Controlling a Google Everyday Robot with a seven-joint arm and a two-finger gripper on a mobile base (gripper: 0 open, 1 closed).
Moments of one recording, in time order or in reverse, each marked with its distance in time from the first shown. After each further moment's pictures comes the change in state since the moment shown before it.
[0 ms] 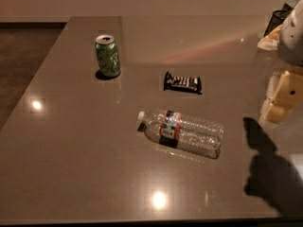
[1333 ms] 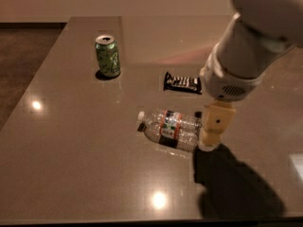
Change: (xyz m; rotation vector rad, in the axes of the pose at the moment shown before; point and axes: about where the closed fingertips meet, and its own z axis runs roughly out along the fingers) arm -0.079 0.037 0.084 -0.056 0.011 -0.111
